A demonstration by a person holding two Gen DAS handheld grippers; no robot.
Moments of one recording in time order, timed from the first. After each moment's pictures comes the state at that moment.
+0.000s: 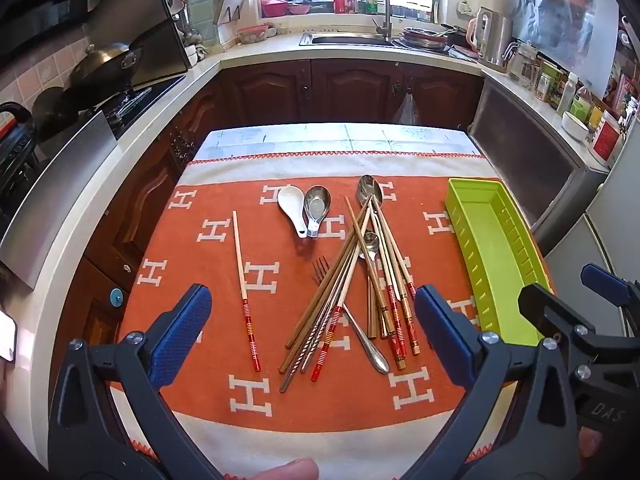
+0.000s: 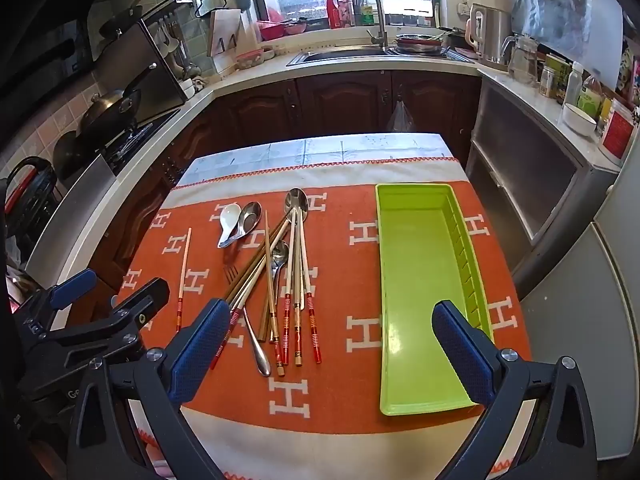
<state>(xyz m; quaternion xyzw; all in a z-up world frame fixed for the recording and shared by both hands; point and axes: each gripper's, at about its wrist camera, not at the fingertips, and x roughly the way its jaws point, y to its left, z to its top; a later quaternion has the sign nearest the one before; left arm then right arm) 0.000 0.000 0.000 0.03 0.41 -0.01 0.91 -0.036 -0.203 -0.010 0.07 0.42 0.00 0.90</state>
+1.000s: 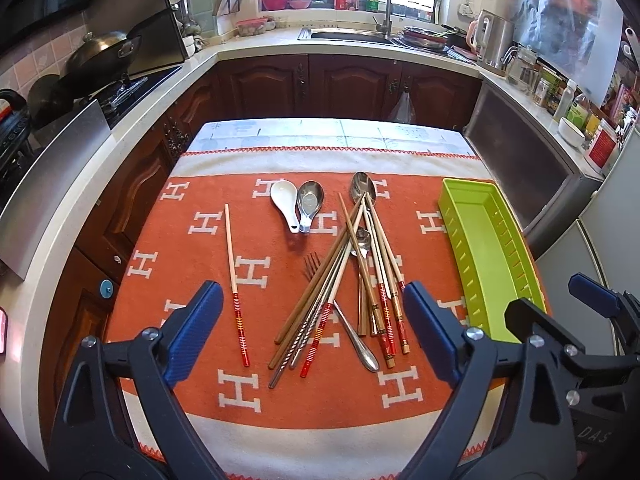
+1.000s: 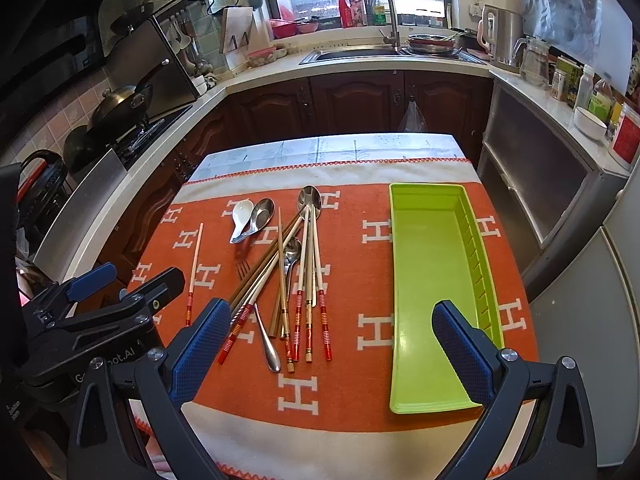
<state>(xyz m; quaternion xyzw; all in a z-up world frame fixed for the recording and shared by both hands) 0.002 0.001 -0.003 0.01 0.42 -0.02 0.91 -0.041 -0.195 -0.011 0.06 0.42 0.03 0.90</state>
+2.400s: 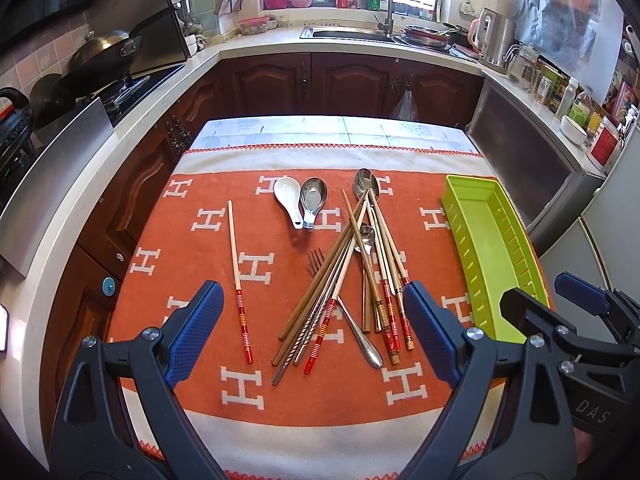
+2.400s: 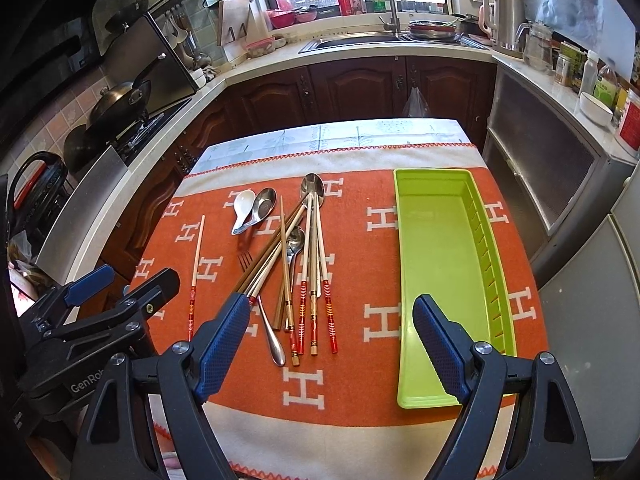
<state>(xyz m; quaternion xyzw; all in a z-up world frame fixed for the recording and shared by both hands) -0.001 0.004 -0.007 0.01 0.43 -0.02 0.90 -0.027 -0.204 -0.021 0.07 0.44 0.03 0.89</state>
